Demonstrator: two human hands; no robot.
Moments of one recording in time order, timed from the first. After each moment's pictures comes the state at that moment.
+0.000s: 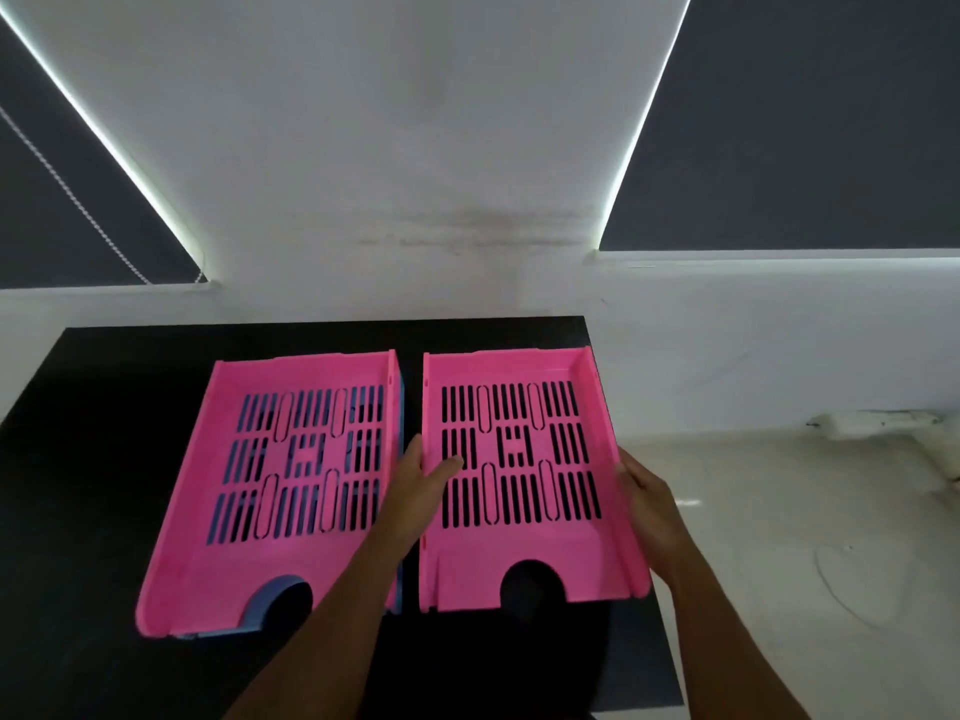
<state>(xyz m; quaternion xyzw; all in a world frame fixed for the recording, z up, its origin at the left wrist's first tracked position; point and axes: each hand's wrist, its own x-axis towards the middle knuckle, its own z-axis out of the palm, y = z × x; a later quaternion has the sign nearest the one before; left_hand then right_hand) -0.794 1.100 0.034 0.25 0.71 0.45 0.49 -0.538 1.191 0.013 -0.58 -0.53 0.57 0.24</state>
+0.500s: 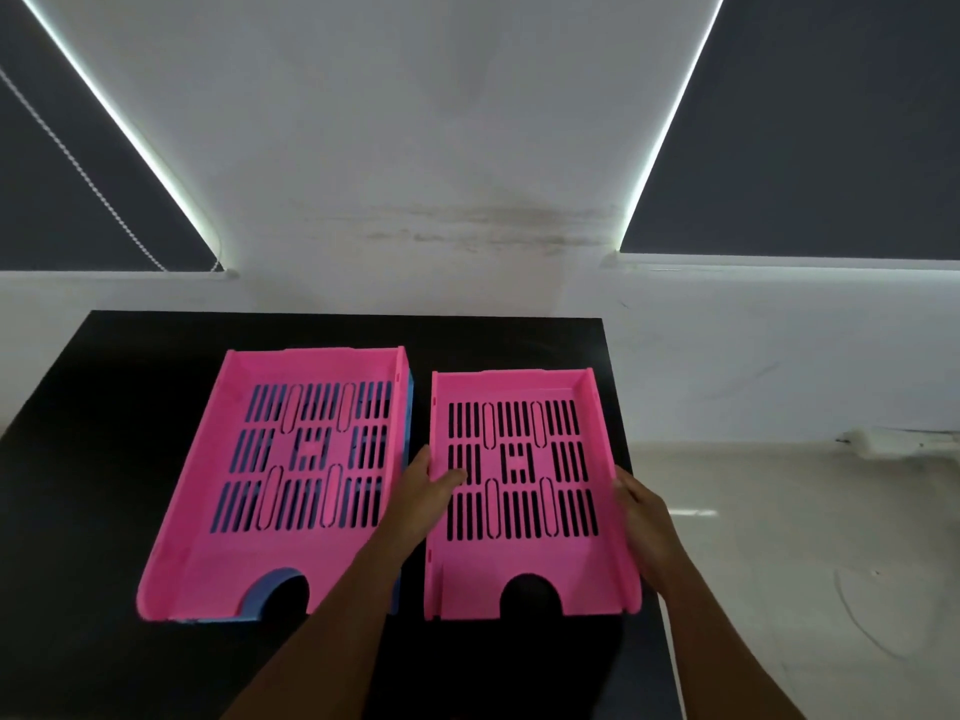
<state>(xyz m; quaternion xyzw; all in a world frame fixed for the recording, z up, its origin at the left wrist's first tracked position) -0.803 1.108 -0.010 0.22 0.75 0.38 0.49 -0.541 1.204 -0.017 -0.59 -0.54 0.57 0.19</state>
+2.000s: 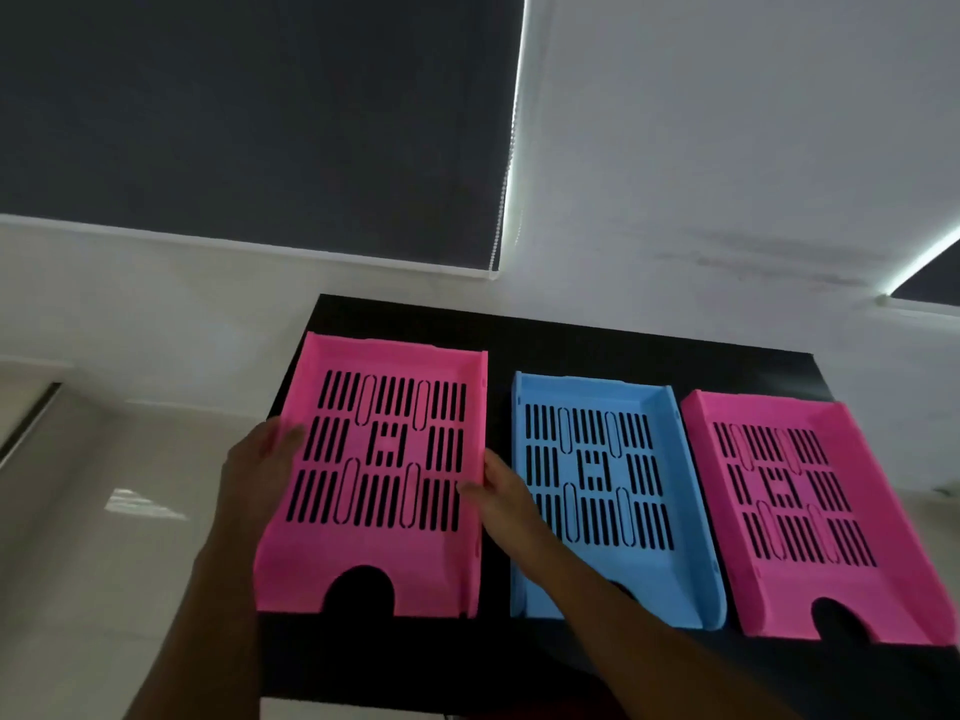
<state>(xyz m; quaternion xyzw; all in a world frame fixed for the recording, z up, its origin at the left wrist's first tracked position) -1.295 0.823 0.014 0.16 0.84 0.45 0.26 -1.047 0.955 0.008 -0.45 -0.59 0.66 0.09</state>
